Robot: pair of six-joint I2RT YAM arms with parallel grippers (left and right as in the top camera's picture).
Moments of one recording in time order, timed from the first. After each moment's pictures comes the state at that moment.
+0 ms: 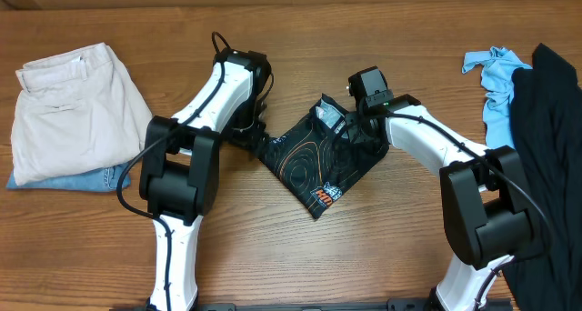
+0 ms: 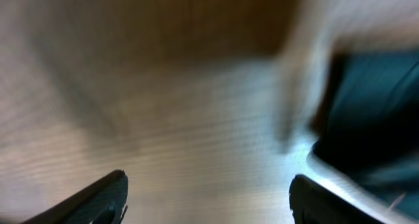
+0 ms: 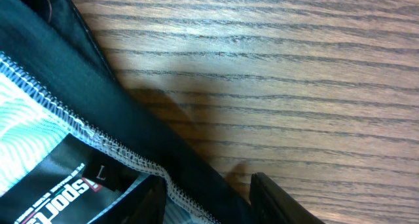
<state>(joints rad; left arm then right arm) -0.31 2.29 1.81 -1.35 -0.11 0.04 0.34 1.94 1.24 -0.52 0.14 0.14</state>
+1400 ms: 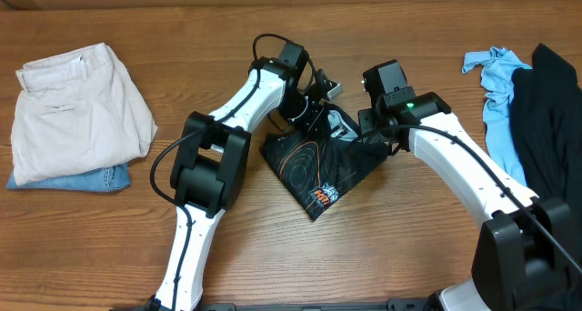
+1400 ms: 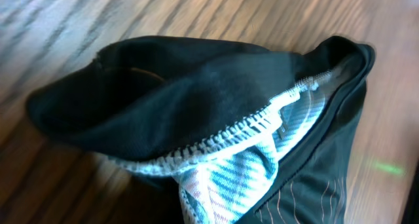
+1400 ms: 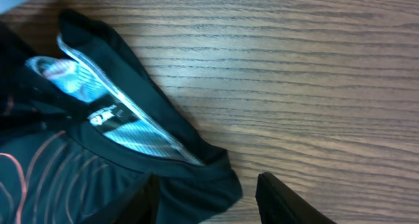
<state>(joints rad) -0.42 2.44 1.92 -0.91 0.67 0.26 0.34 1.70 1.25 -0.75 0.17 0.17</state>
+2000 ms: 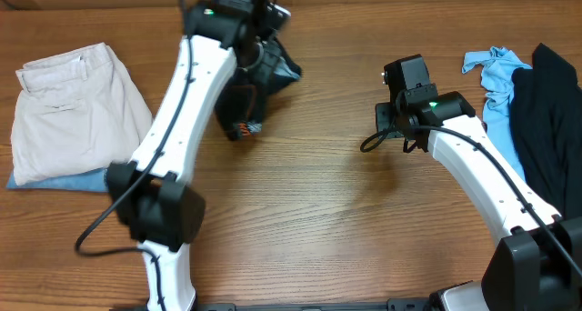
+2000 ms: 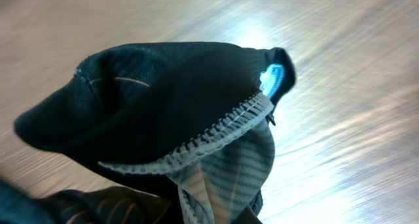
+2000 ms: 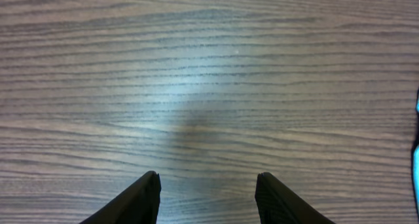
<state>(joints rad) -0.32 2.06 2.17 -1.24 -0.03 0.15 0.27 1.63 1.25 -0.78 0.18 0.17</state>
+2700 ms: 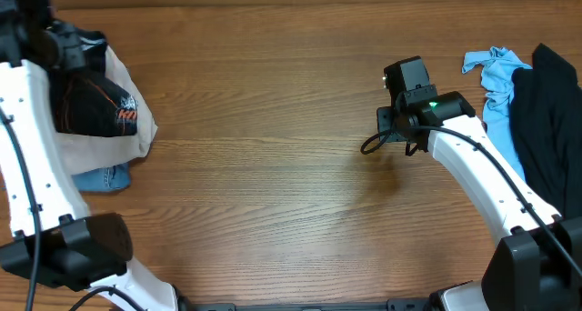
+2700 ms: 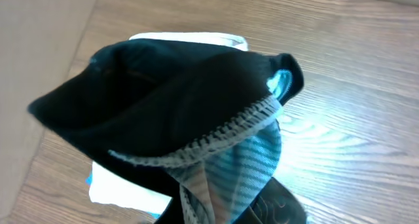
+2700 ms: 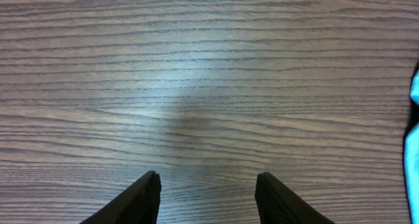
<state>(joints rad) 0.33 1.88 2.18 -1.26 -0.10 0.04 0.27 1.63 1.25 -0.82 0.20 0.17</state>
